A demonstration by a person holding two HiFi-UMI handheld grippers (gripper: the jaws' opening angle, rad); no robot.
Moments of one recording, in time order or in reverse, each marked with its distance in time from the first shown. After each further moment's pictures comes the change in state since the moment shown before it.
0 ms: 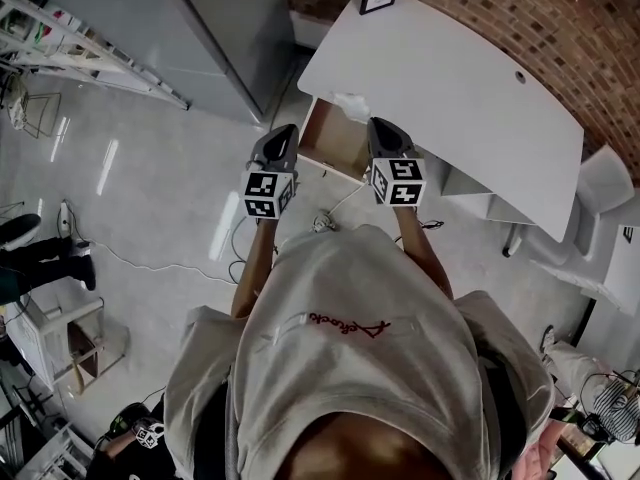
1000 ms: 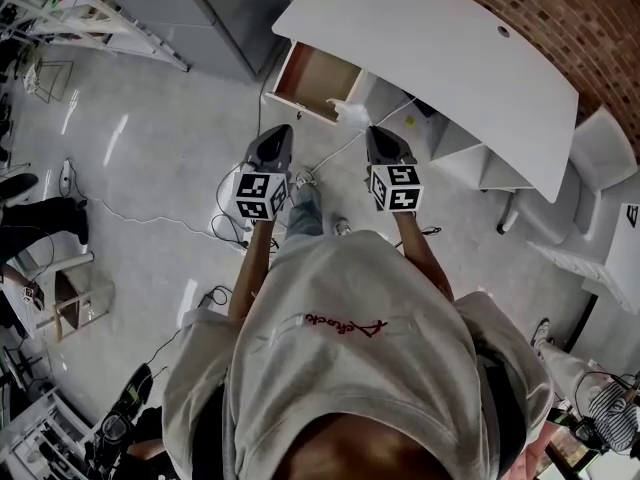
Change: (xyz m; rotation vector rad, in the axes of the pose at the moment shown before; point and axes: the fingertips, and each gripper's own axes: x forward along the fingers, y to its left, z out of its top) left arm -0.119 -0.200 -0.046 -0.046 0.019 0.073; right arm -0.216 -0.018 -0.117 0.024 0.061 0.086
